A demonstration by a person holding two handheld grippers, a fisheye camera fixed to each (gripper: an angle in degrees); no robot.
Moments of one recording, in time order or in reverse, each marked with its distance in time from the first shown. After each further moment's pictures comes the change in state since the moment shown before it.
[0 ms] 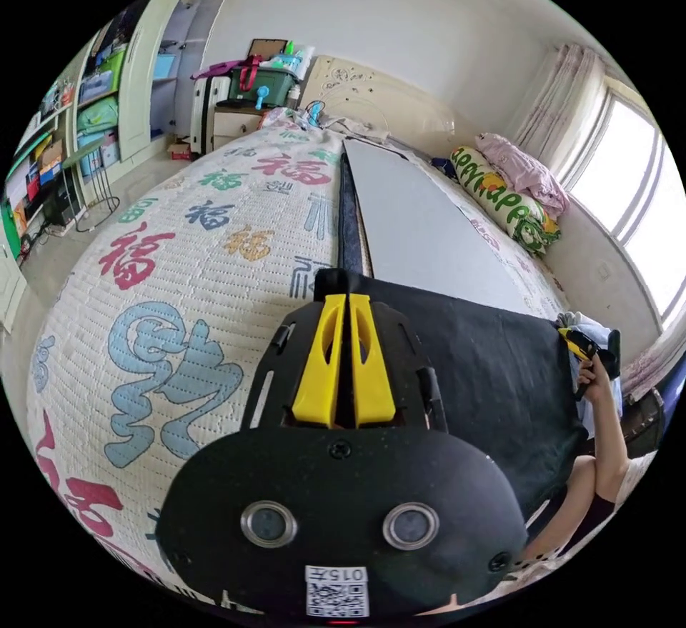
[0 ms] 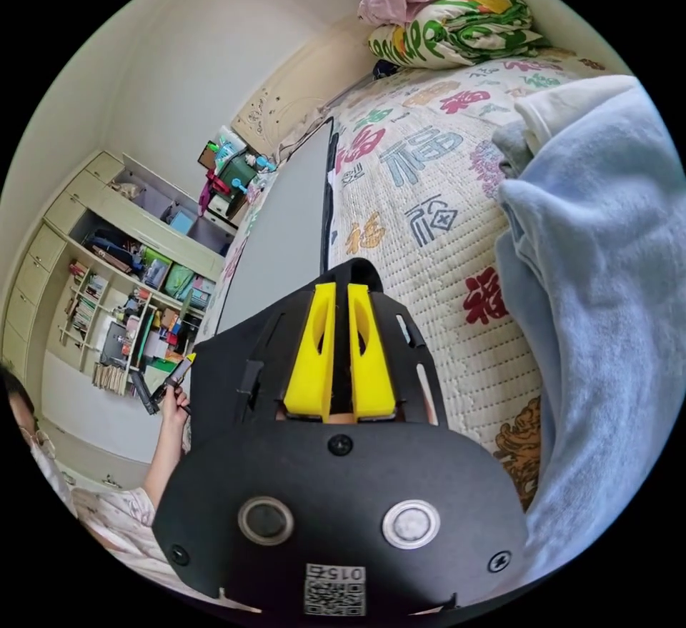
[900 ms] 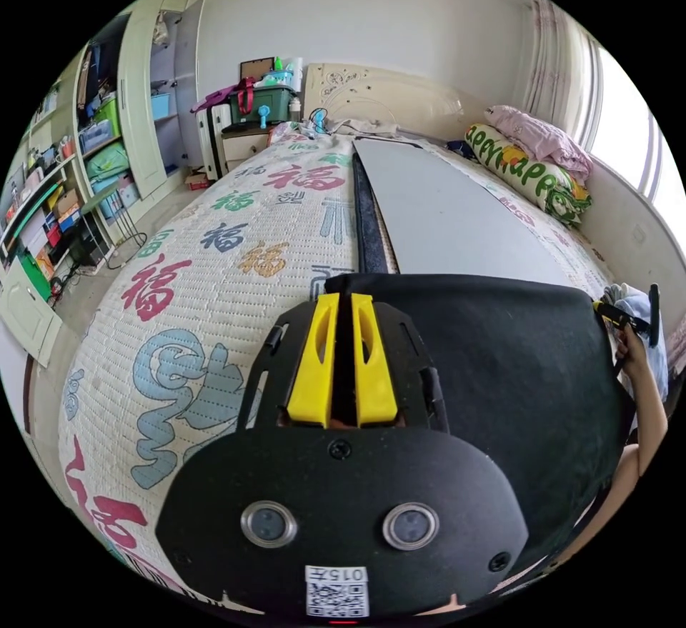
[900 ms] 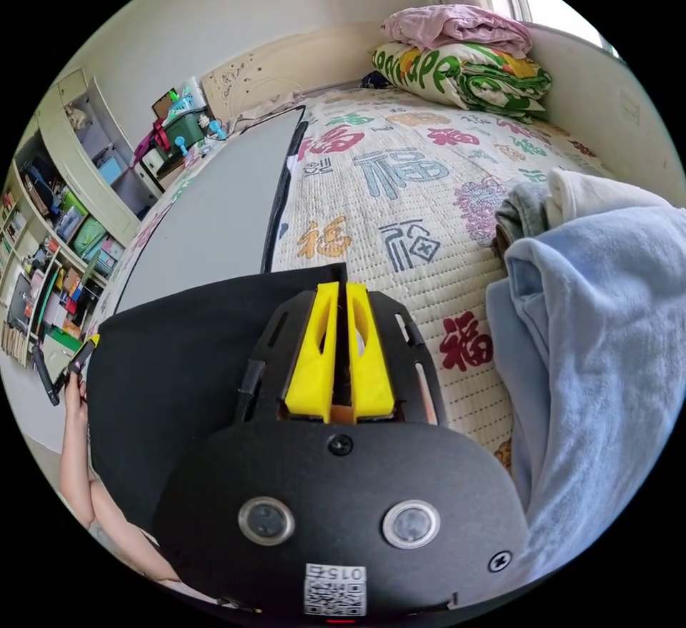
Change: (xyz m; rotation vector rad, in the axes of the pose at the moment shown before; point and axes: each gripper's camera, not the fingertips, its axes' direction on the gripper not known) left arm 0.001 -0.063 -0.024 -0.035 -0.151 0.073; right arm -0.033 -0.002 0.116 -0.003 0.410 -0.167
